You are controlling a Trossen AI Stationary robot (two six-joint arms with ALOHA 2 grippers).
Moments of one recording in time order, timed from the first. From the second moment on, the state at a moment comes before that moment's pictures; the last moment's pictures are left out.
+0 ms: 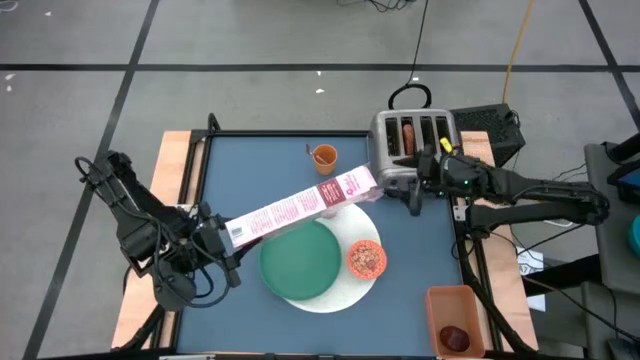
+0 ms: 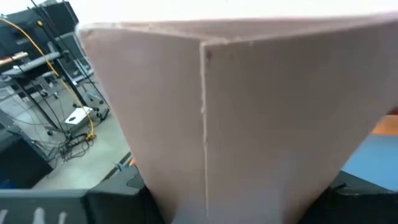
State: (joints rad) left arm -0.84 1.30 1.36 -0.81 -1.25 -0.51; right arm -0.12 0.71 0.69 -0.31 0.19 0.07
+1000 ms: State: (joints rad) left arm -0.82 1.32 1.36 -0.68 -1.34 -0.42; right arm -0.12 1.29 0.29 1.24 -0.08 0.17
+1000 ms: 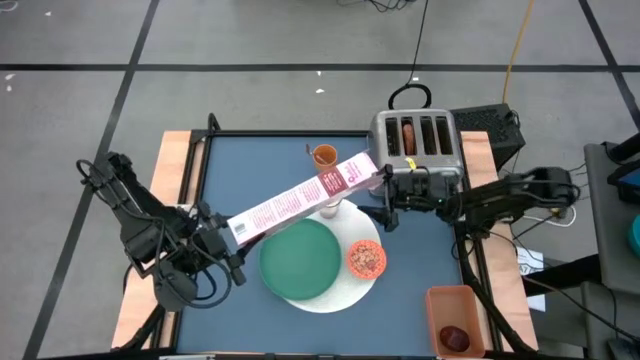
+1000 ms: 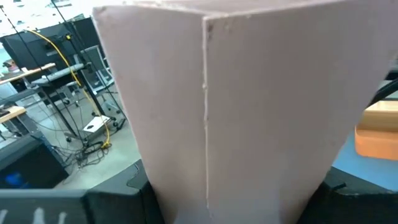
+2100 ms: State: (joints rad) left arm -0.85 1.32 1.36 -0.57 -1.33 -0.34; right arm -0.15 1.76 0.67 1.55 -0.40 0.24
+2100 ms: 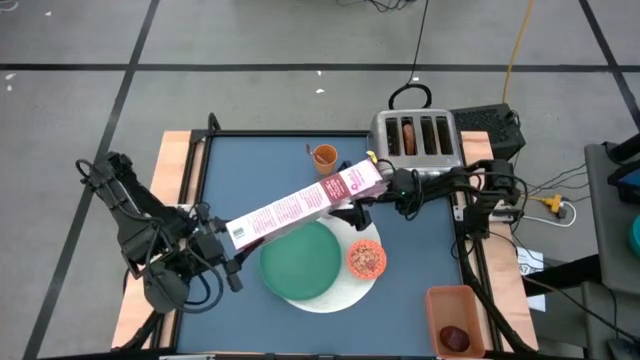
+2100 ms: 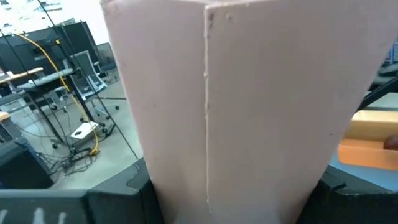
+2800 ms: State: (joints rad) left arm -0.85 1.32 1.36 -0.57 -1.33 -0.32; right arm -0.15 1.75 0.70 1.55 -0.56 0.25
